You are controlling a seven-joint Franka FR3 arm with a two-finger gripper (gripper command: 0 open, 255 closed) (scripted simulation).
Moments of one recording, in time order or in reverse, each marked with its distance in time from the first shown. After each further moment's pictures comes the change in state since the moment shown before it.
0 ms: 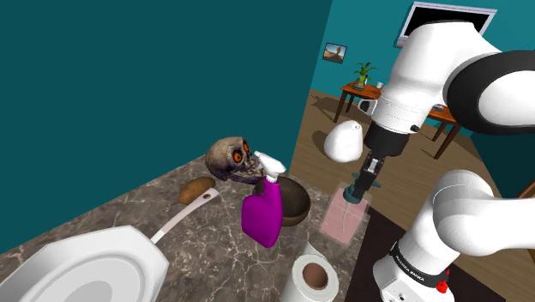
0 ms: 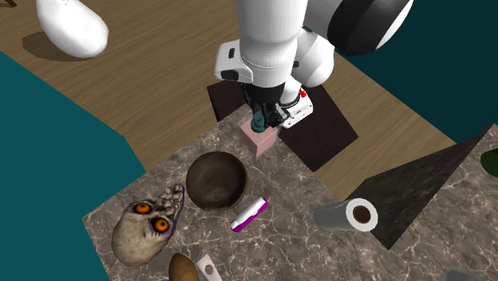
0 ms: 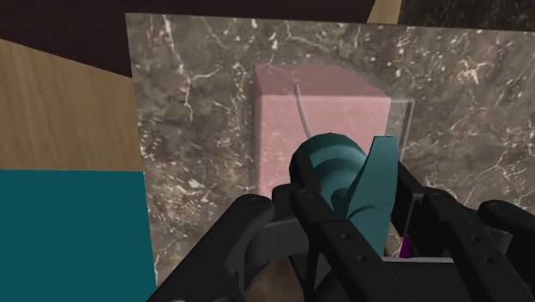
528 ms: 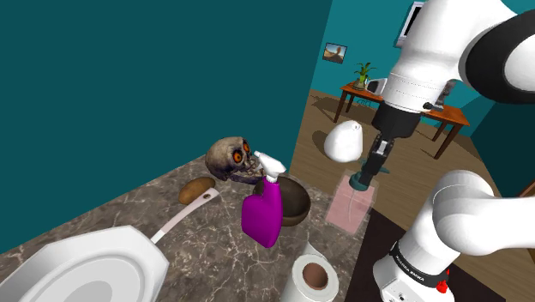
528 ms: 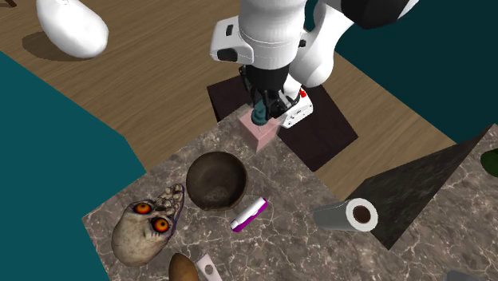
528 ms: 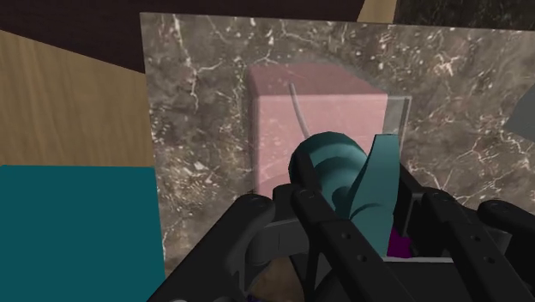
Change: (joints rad) arm -0.018 0.030 -0.033 0.116 -0.033 -0.085 0.006
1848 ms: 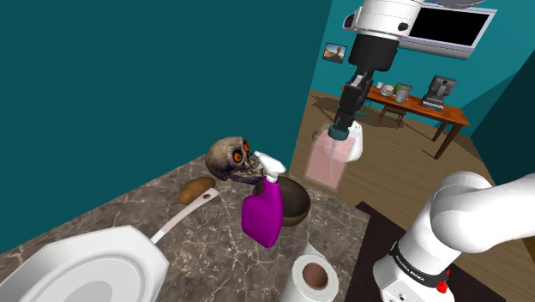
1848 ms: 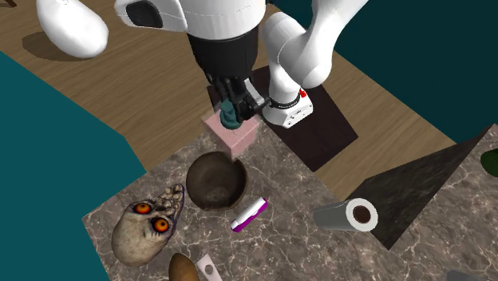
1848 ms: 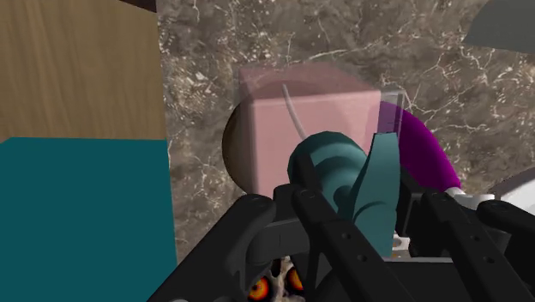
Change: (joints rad) arm -0.086 0.363 0.002 0.433 -0.062 -0.063 0.020
